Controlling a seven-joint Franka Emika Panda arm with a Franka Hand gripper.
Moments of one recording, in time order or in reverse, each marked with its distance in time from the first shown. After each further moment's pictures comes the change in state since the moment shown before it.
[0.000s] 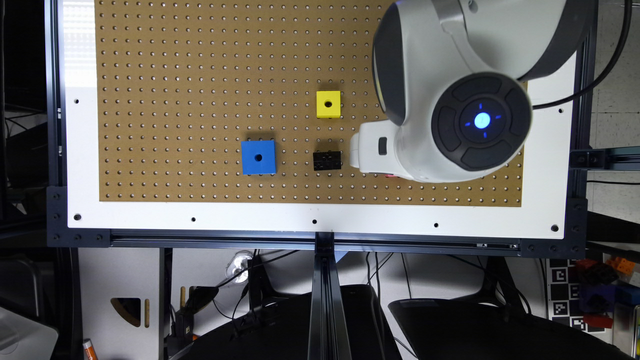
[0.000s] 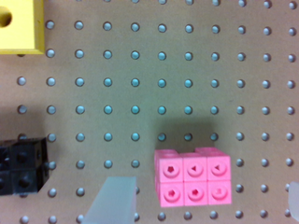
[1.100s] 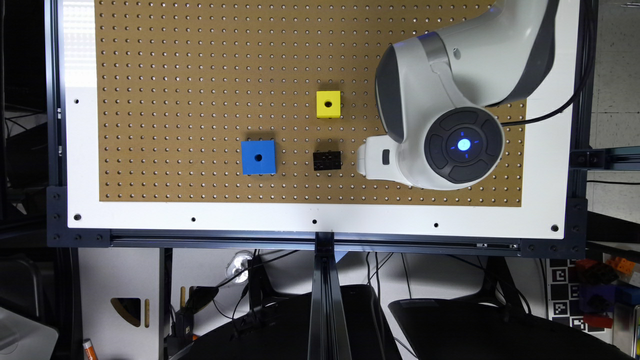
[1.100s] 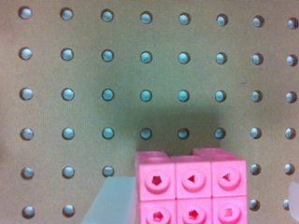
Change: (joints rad) arm 0.026 0.143 -0.003 0.066 -0.024 0.078 0.030
